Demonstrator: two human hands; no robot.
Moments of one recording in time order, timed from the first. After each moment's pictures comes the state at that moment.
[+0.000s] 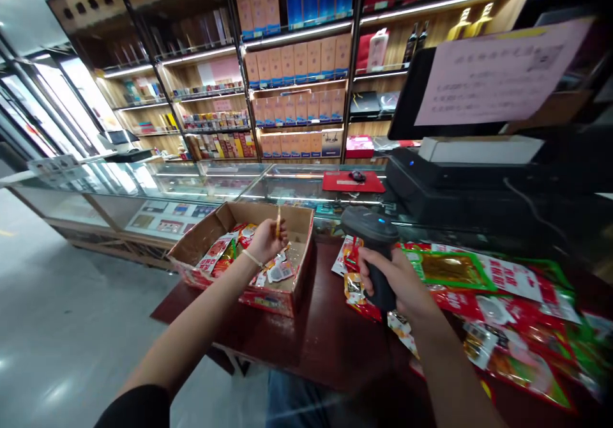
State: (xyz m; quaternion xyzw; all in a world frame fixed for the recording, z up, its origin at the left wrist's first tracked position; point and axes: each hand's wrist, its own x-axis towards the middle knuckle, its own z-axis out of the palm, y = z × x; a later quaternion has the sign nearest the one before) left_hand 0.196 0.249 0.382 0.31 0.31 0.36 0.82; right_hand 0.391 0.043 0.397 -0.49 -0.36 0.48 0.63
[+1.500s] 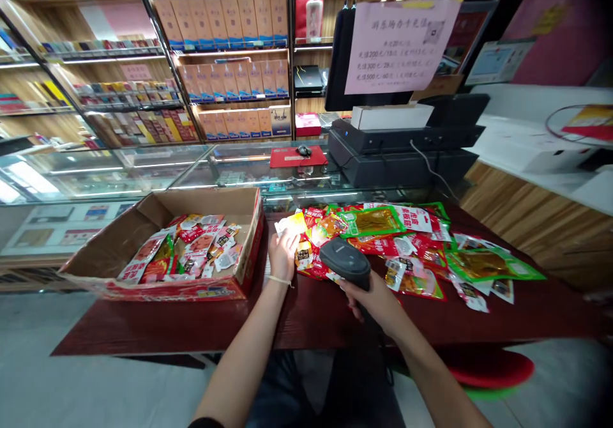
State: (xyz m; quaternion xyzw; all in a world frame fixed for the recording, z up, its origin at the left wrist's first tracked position) left_hand 0.340 0.141 0.244 0.24 0.25 0.51 0.78; right_hand 0.423 -0.060 0.292 -0.67 -0.32 0.40 0.54
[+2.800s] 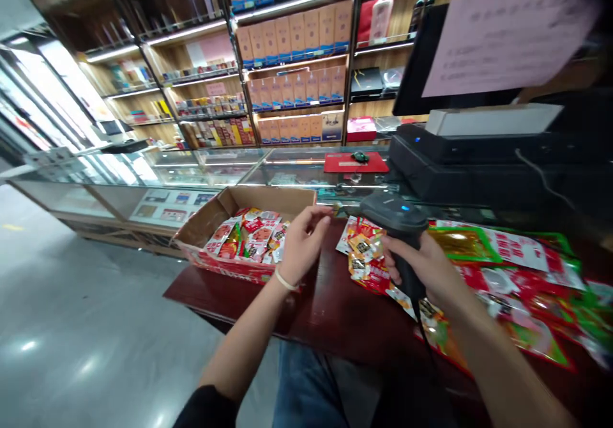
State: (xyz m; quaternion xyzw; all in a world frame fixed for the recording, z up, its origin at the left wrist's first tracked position) left_hand 0.231 0.136 0.383 0.56 0.22 0.51 0.62; right_hand 0.403 0.014 0.383 -0.57 -0.37 0.41 0.60
